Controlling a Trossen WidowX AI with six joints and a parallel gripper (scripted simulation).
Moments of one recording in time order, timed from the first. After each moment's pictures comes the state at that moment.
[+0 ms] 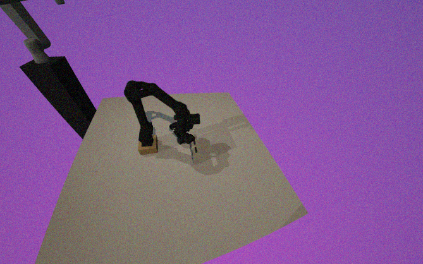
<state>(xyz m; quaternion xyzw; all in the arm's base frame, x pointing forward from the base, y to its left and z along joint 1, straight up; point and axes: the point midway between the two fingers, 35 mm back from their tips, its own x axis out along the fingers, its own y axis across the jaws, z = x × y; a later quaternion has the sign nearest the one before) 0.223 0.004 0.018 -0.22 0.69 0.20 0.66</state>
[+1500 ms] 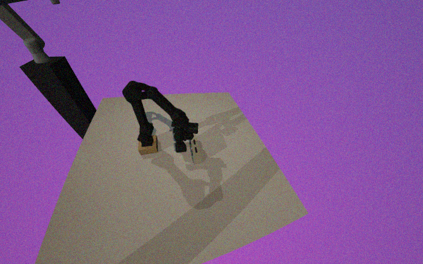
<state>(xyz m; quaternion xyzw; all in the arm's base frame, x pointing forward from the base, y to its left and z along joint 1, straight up) 0.203 -0.034 0.000 -0.02 0.73 0.01 0.69</state>
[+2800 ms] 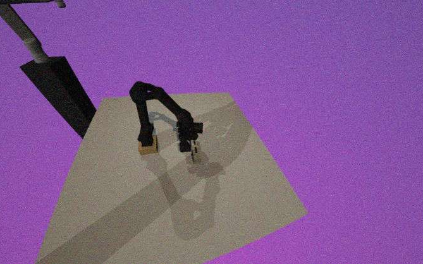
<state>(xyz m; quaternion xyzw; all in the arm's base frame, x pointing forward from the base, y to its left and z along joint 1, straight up) 0.231 -0.035 0.000 -0.01 0.72 0.00 0.69</state>
